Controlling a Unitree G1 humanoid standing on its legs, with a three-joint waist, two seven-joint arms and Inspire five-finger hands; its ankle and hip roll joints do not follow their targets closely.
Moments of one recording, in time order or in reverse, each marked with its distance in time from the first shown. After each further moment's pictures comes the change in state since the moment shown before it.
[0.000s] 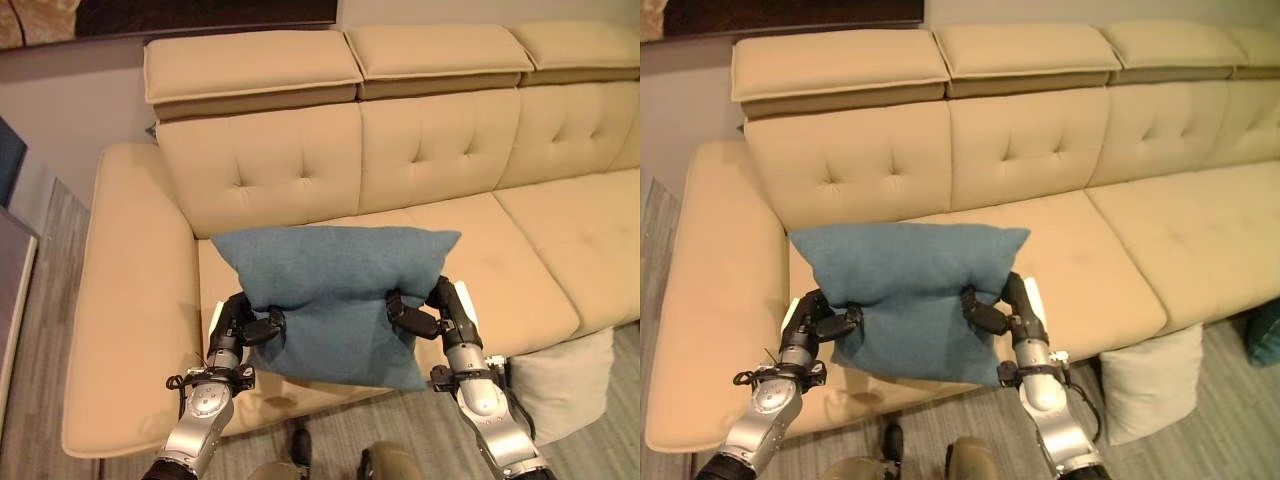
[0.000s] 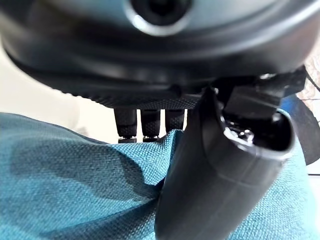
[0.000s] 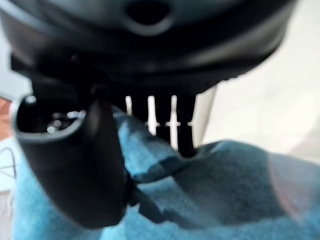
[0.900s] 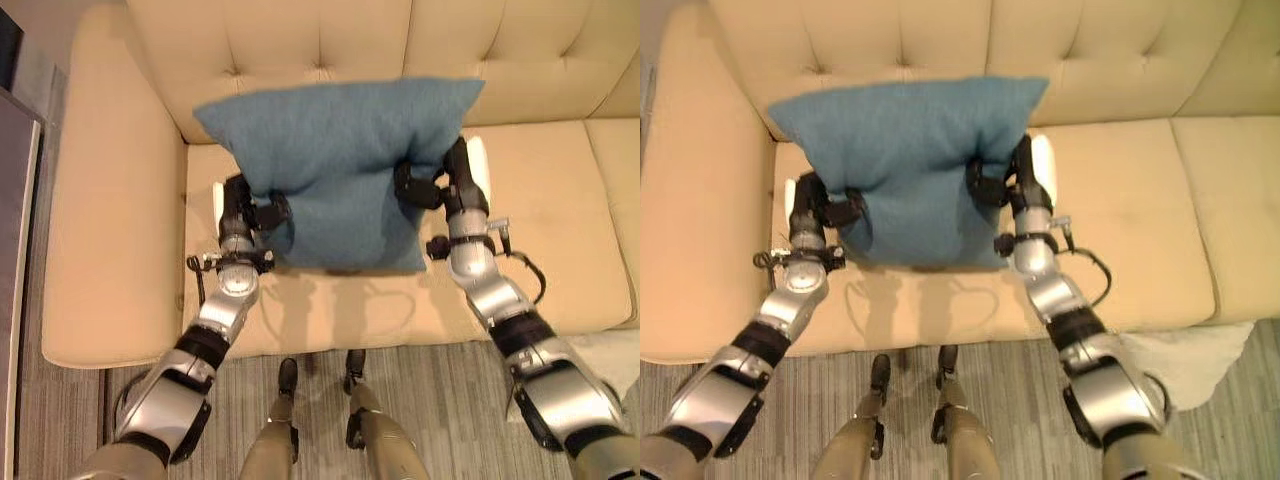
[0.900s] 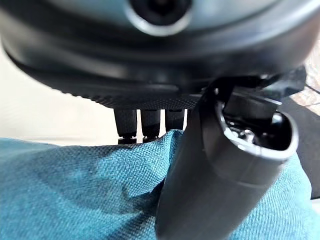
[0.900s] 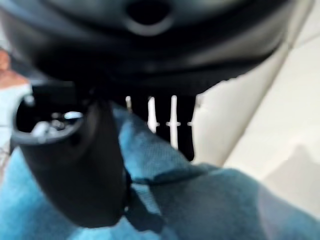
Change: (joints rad) left arm -0.817 0.041 -0.143 0.459 0.023 0.001 0.285; right arm -0.931 -0.123 0.245 0.605 0.034 0.035 -0.247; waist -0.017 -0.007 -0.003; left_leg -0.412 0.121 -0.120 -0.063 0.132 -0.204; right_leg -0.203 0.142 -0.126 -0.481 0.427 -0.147
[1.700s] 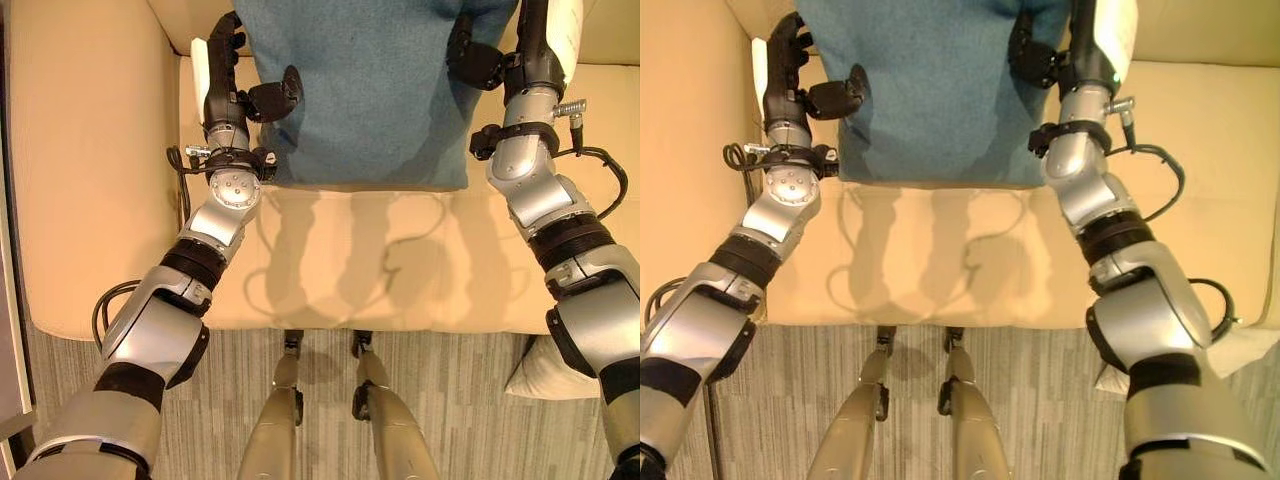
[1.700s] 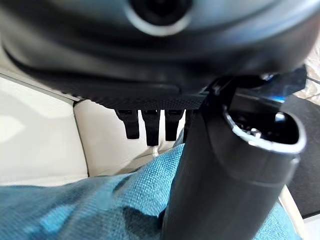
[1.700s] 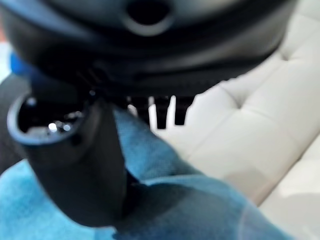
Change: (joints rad) left arm -0.281 0.072 -0.067 0.039 0.017 -0.030 0.030; right arm -0.288 -0.147 0.083 0.130 0.081 0.001 -0.075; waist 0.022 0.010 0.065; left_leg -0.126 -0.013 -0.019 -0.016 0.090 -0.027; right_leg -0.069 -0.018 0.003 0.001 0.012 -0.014
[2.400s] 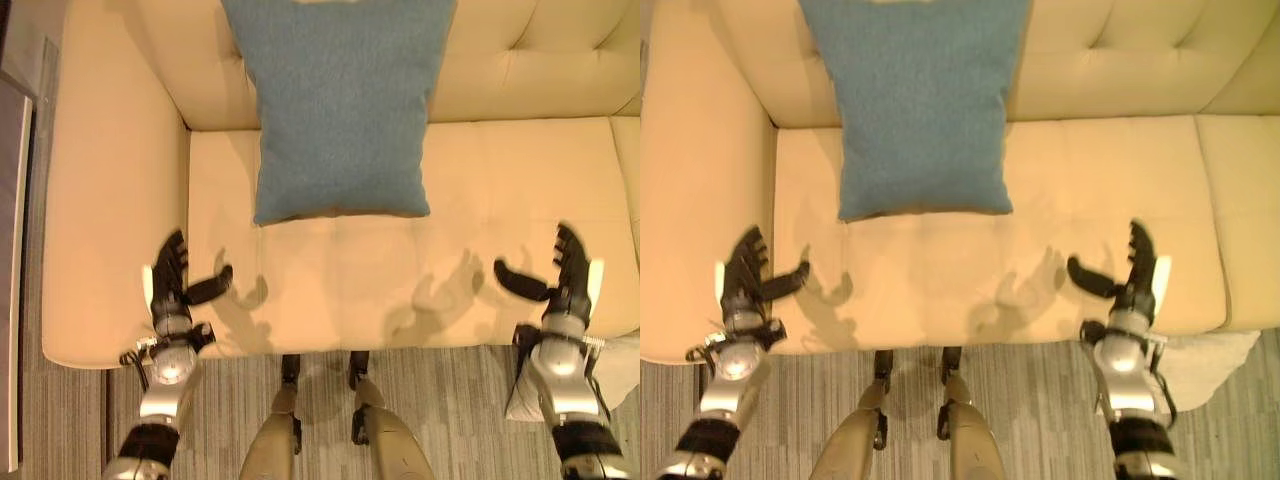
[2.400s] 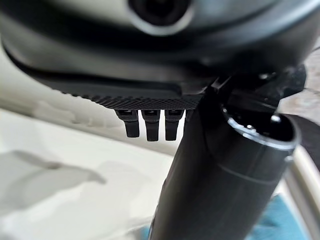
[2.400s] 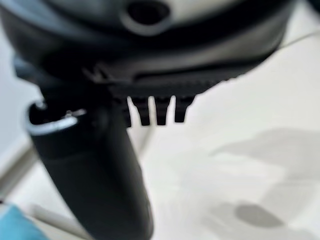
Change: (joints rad) left arm 1.065 -0.080 0.431 -0.373 0.035 -0.031 -0.198; right arm 1.133 0.149 -0.607 -0.364 0.037 -0.055 0.170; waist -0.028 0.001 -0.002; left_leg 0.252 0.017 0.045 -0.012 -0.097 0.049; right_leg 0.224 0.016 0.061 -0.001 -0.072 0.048
